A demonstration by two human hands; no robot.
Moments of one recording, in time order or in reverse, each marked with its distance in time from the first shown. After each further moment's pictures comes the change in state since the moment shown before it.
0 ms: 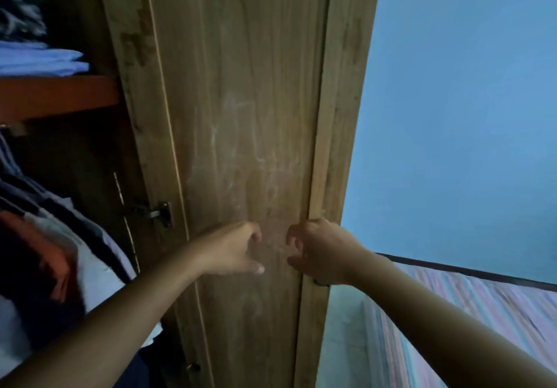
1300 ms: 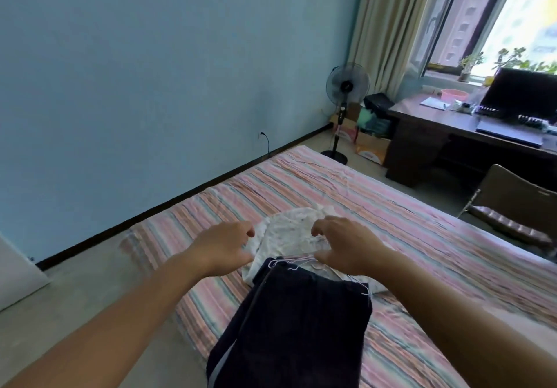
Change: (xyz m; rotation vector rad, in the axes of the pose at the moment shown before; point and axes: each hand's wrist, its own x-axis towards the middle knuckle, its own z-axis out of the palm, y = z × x) left_hand 0.135 0.480 0.291 0.076 -0.420 0.895; right_hand -0.458 0.313 -0.004 0.006 -0.058 1.139
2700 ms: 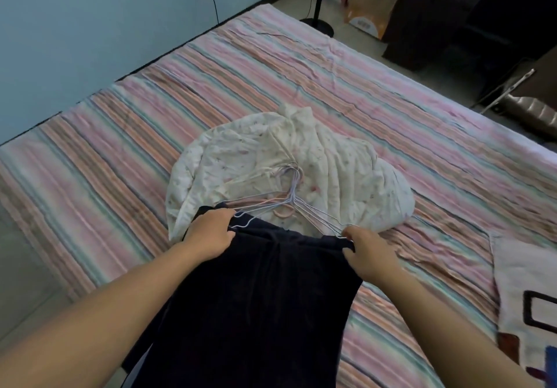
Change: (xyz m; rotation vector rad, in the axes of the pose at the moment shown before) left_hand 0.352 -0.060 0.384 -0.075 -0.273 -0.133; right_hand 0.148 0.333 0.357 0.217 -0.239 0.528
